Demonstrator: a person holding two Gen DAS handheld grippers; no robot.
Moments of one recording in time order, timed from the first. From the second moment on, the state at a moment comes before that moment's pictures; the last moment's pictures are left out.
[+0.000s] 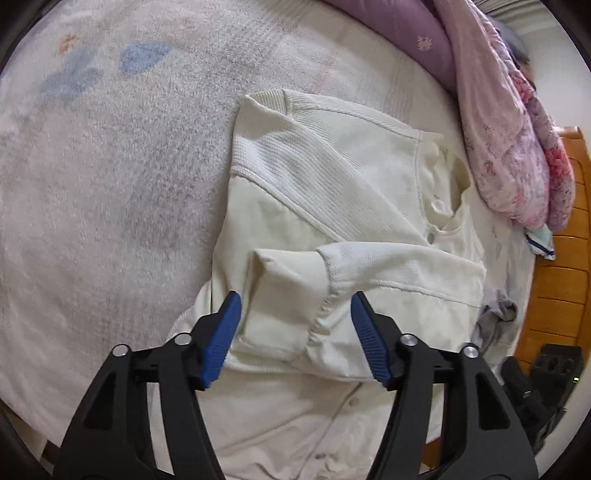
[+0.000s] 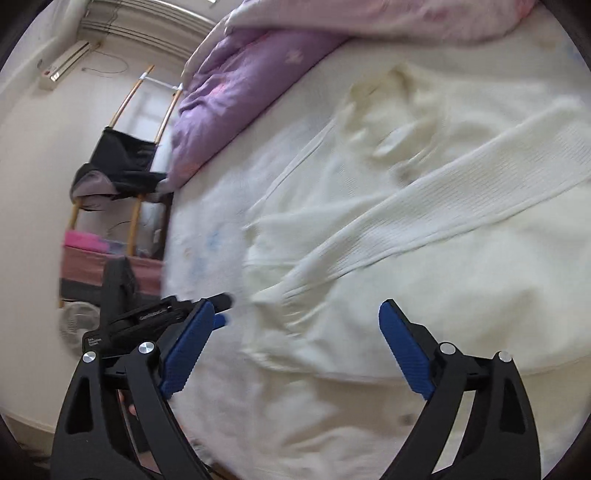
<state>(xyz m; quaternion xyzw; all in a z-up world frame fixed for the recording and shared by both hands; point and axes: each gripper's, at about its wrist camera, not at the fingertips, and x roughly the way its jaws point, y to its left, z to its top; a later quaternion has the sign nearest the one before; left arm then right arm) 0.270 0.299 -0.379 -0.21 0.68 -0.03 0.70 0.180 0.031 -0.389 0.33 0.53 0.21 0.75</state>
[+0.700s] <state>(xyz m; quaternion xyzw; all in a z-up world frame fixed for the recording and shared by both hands) 0.270 0.302 -0.432 -0.25 0.70 0.03 0.67 0.114 -0.181 -0.502 0.54 0.56 -0.06 0.62</state>
